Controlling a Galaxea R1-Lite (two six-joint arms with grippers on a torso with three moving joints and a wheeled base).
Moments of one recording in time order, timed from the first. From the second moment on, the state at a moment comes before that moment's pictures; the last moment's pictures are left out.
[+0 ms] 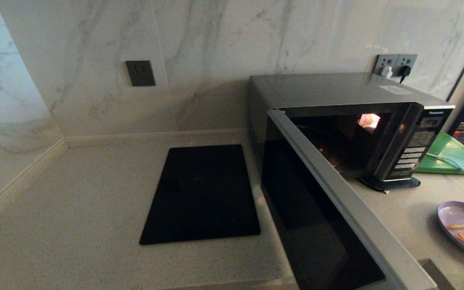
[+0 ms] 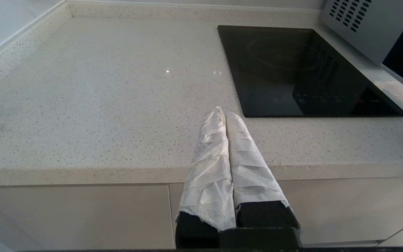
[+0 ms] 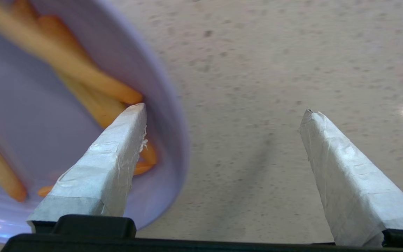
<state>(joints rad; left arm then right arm) 0.00 0.00 0.00 -0.01 0.03 -0.07 -0.86 2.20 -1.52 0.82 -0.05 0.72</state>
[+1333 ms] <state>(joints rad) 0.00 0.00 0.00 -0.01 0.03 -0.07 -0.81 2.24 -1.56 0.81 -0.04 0.75</state>
